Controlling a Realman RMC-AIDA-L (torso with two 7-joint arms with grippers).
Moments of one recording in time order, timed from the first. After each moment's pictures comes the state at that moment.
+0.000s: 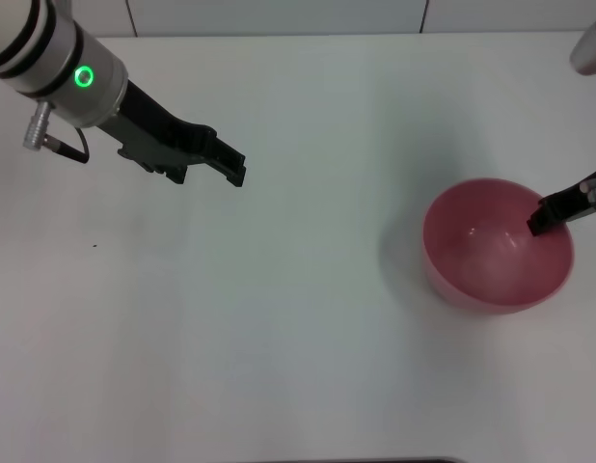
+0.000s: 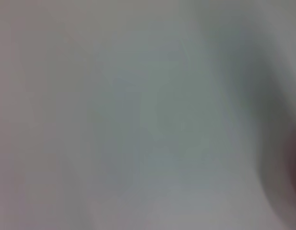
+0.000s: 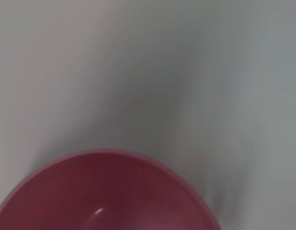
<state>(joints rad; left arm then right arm) -0.84 -2.04 1.18 1.06 -0.58 -1.50 0.20 0.75 2.00 -0.99 -0.72 0.35 1.29 -0.58</state>
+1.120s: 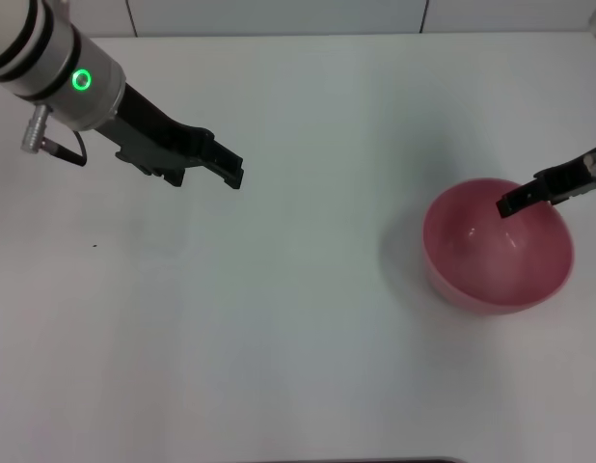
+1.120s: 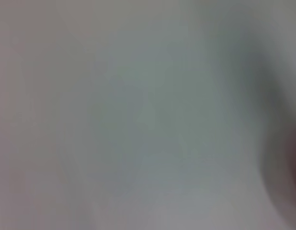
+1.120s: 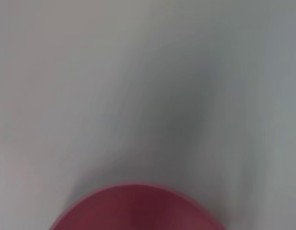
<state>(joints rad) -0.83 -2.04 1.18 1.06 -0.58 -1.50 0.20 0.77 1.99 -0.87 -0.74 0.41 1.36 -0.64</state>
